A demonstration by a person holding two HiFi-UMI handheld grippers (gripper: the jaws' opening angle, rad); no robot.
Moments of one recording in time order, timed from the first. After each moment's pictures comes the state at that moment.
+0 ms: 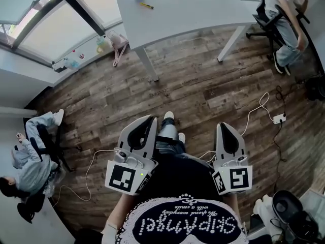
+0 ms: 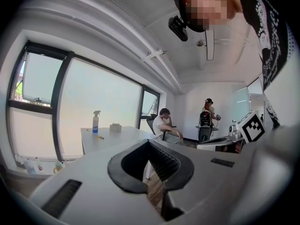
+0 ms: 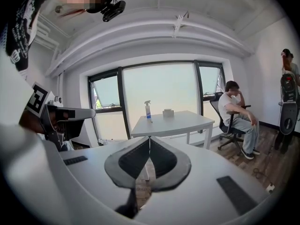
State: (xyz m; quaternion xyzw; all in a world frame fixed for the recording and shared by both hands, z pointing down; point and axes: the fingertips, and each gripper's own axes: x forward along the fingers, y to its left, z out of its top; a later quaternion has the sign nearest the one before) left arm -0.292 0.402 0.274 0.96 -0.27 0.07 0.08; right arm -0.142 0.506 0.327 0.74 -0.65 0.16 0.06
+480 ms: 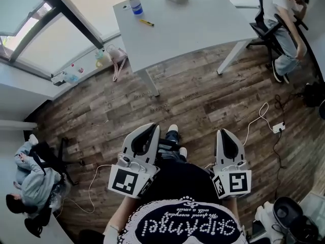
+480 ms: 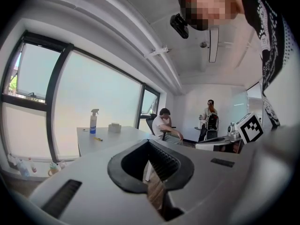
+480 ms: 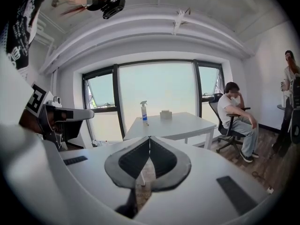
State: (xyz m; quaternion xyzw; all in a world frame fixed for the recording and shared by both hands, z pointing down) left arm -0.271 0.331 0.280 0.96 -0.24 0.07 0.10; right arm -0.120 0.439 0.326 0.75 -0.63 0.16 0.07
